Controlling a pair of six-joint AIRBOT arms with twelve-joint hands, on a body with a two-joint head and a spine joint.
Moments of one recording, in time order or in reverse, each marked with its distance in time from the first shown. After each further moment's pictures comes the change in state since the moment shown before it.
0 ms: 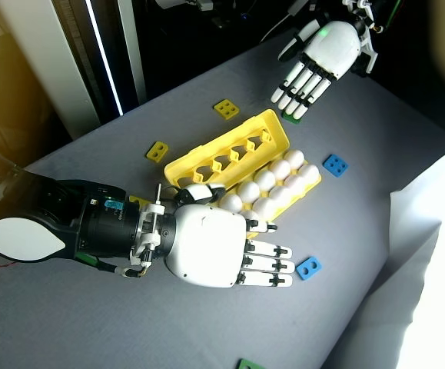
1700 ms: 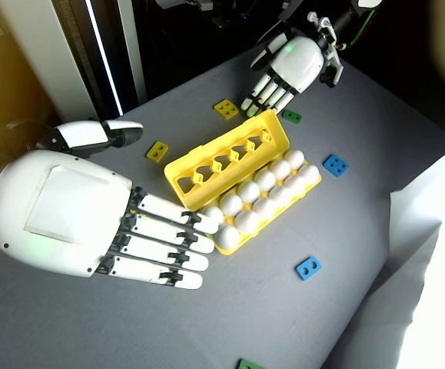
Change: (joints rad) left arm 0.084 -0.042 -0.195 0.022 0.222 -0.002; right arm 0.003 0.575 -0.444 -0.205 -0.086 0.121
